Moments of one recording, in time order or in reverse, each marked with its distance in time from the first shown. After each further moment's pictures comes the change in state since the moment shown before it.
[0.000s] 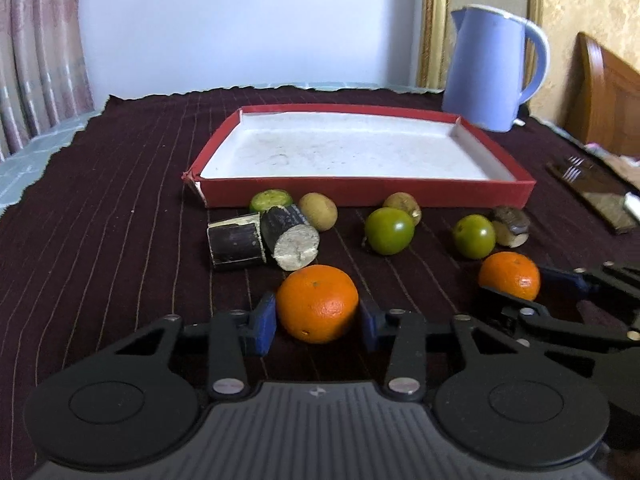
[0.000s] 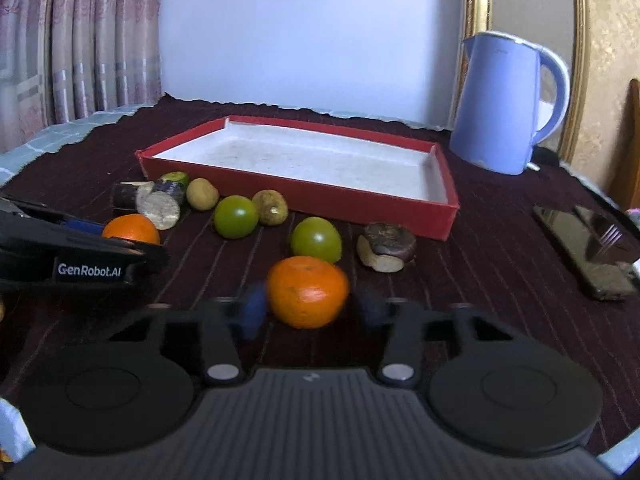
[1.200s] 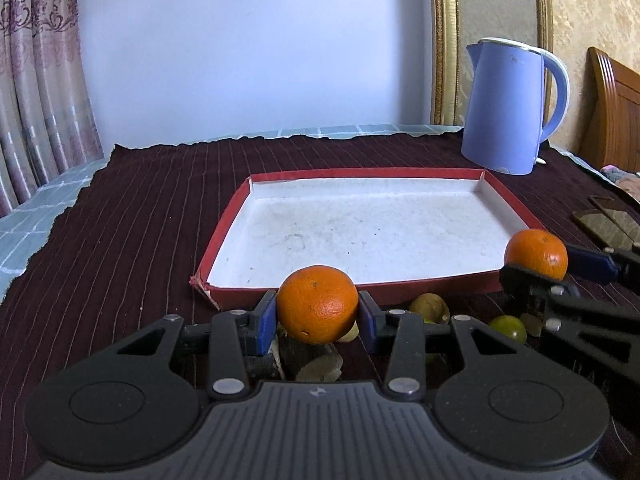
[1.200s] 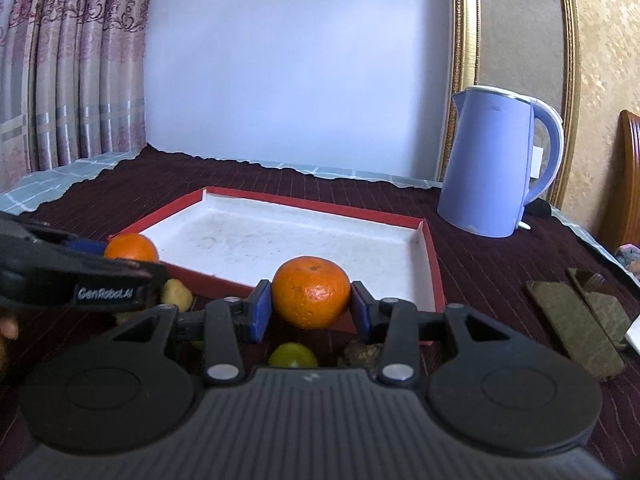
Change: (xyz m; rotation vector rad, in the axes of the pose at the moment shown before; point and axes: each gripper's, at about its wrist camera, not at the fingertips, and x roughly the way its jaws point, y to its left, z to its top) left arm 0.024 -0.001 0.060 0.041 -0.083 0.070; right arm 0.017 -0.010 0.060 0.006 -0.130 -0.051
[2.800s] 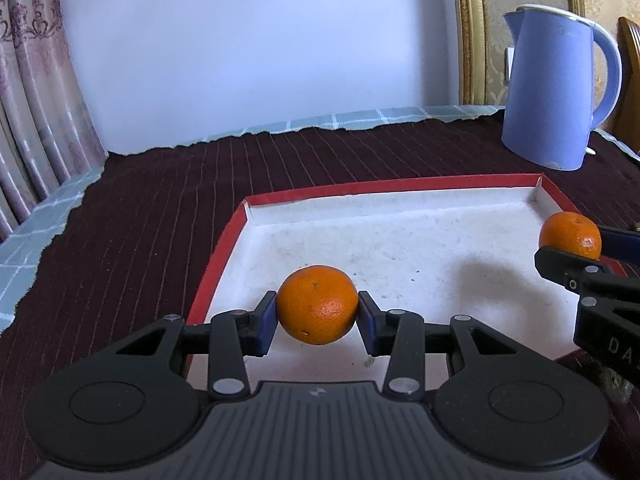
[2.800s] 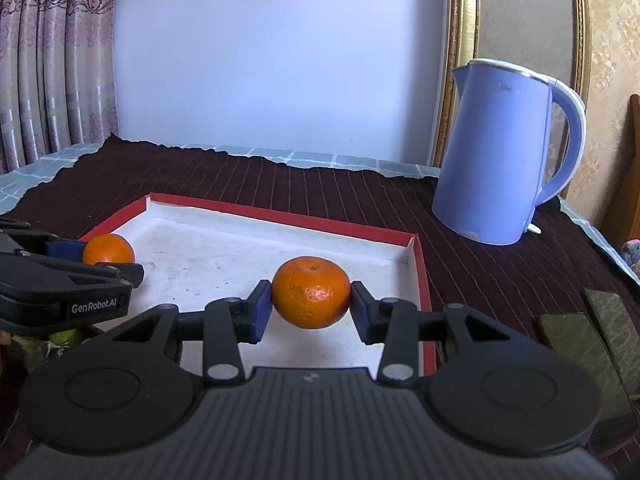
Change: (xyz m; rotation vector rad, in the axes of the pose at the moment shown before) left arm 0.081 -0.004 0.052 0.048 0.083 0.075; right arm 0.086 -0.029 0.041 0.023 0.097 -0.029
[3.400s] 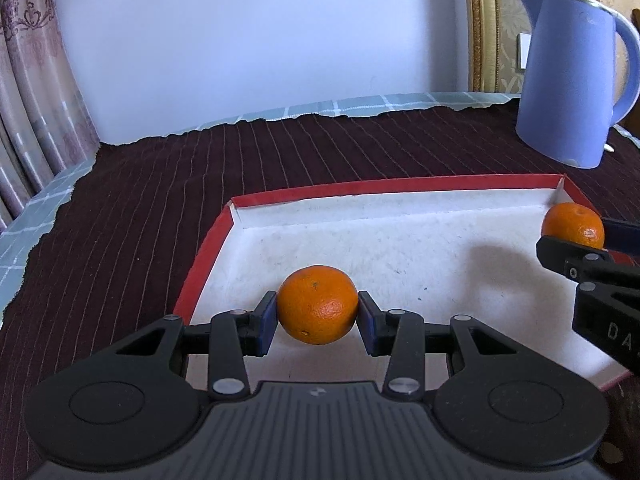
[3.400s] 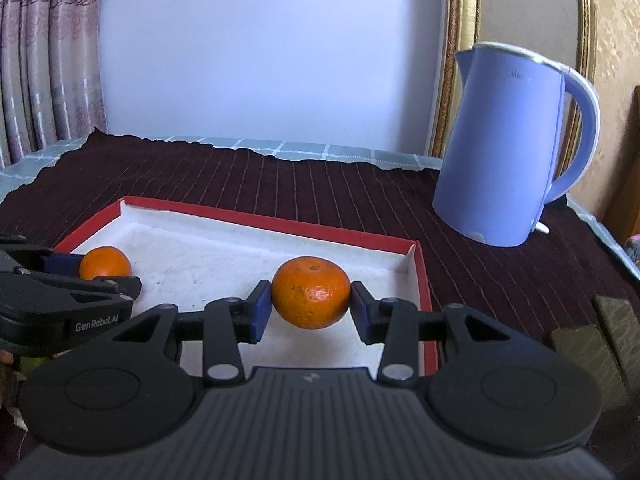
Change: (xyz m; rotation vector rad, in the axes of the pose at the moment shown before) left arm 0.030 -0.008 0.016 -0.001 0.052 0.017; right arm 0.036 -0.008 0.017 0.020 0.046 -0.015
